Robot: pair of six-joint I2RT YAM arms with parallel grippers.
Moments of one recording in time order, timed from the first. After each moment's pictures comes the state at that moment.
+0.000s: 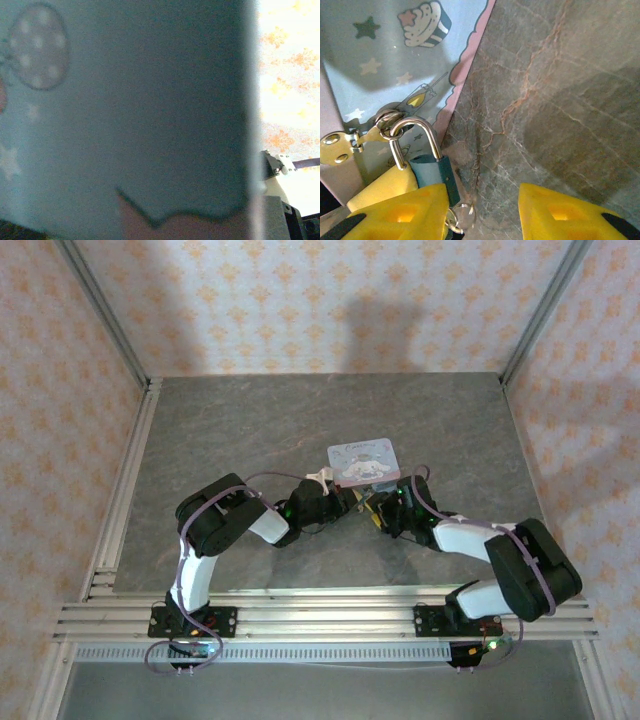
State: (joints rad) left arm -0.75 2.04 0.76 0.93 0.21 -1.27; right arm 0.45 1.39 0.42 0.21 -0.28 1.40
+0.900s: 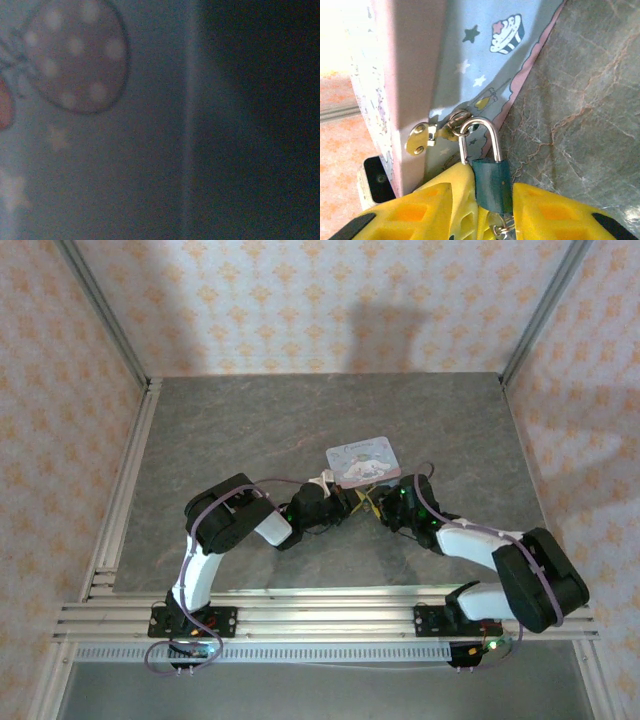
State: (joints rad) left arm -0.77 2.09 0.77 1.04 0.22 -1.43; right arm 0.46 1.31 0.40 0.26 -0.21 1.40
